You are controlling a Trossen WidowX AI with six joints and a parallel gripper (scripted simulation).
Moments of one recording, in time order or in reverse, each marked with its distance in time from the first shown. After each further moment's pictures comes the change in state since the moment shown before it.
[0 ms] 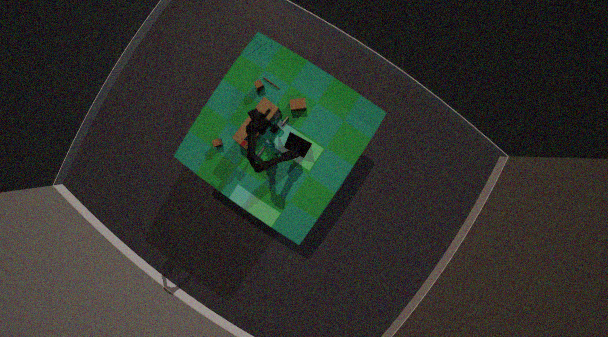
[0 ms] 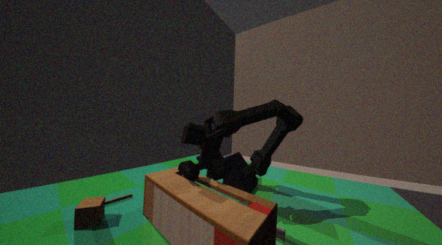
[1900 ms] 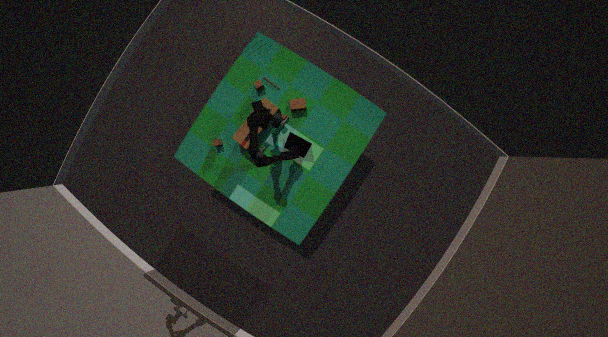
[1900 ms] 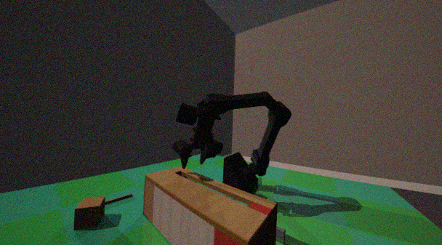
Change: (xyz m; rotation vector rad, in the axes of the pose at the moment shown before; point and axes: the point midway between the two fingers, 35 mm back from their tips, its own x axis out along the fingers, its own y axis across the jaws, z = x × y) arm -0.042 0.001 -0.059 0.009 -0.002 0.005
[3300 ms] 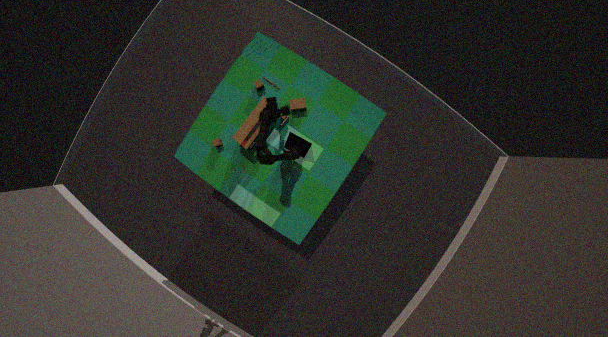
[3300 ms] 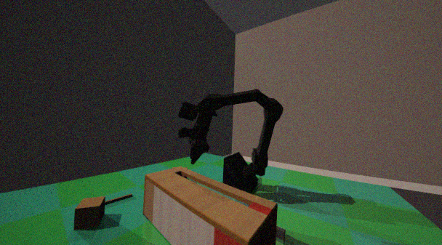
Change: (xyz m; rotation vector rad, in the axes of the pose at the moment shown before) arm 0.003 0.026 -0.039 2.178 -0.240 0.065
